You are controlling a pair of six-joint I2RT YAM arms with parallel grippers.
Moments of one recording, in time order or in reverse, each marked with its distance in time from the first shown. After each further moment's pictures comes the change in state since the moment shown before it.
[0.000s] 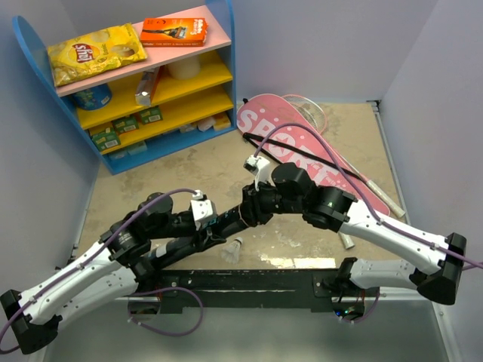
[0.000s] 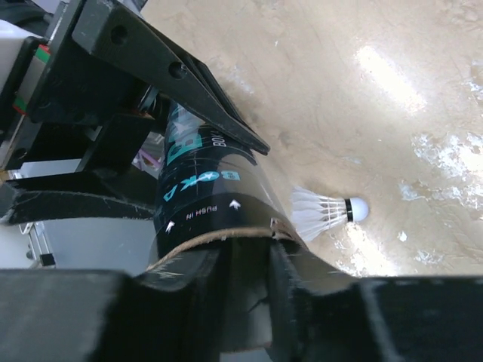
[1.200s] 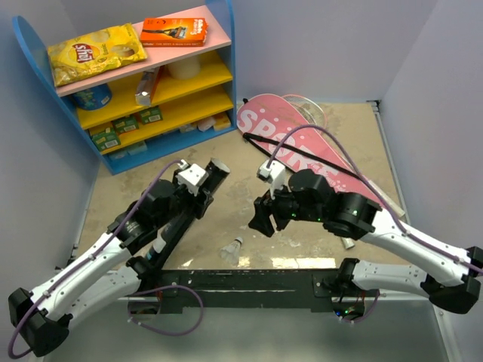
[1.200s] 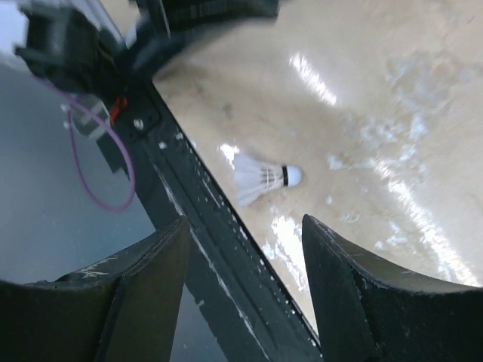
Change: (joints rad) left arm 0.130 0.109 0.014 0.074 -0.481 -0.082; right arm 0.020 -0.161 0.065 -0.231 0.155 -0.209
